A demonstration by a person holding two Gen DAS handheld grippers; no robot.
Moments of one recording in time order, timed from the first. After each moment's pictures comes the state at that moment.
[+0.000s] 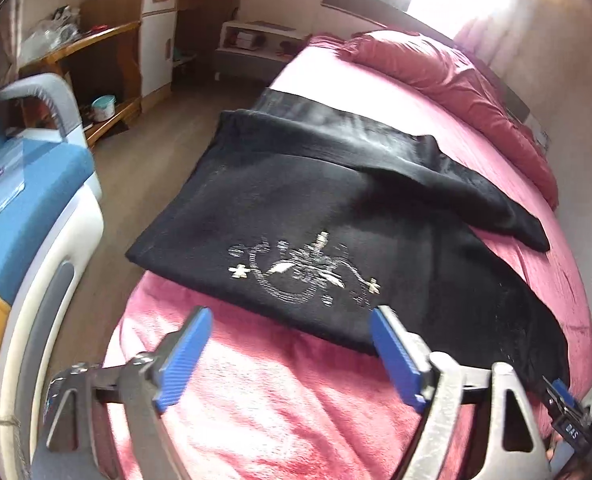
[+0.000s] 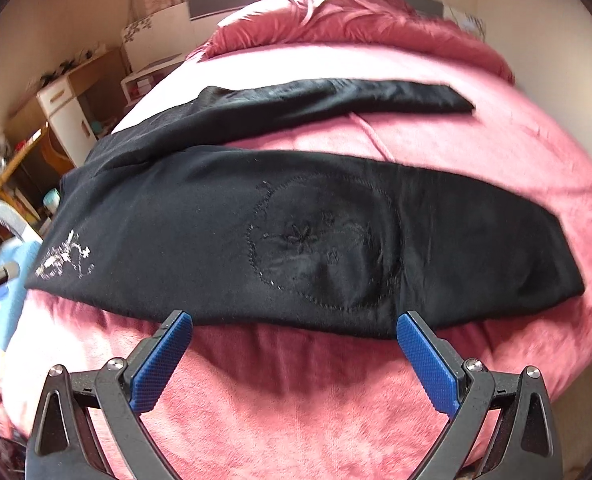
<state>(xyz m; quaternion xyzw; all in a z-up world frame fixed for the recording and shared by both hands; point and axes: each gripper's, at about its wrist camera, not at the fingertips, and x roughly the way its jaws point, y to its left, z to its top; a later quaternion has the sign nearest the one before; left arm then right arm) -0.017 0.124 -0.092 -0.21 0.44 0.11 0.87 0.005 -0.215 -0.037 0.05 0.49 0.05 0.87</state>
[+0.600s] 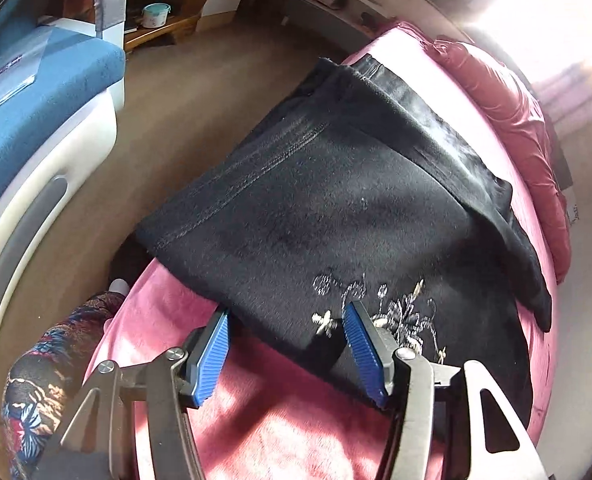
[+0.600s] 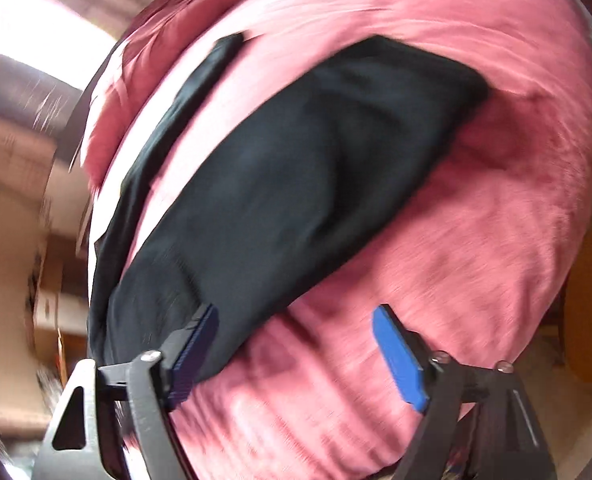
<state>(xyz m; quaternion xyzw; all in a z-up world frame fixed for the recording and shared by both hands) 0.028 0.196 -0.157 -0.35 0.48 0.15 0.79 -0.020 -0.436 -0.086 0.42 0.47 -0.10 0.77</state>
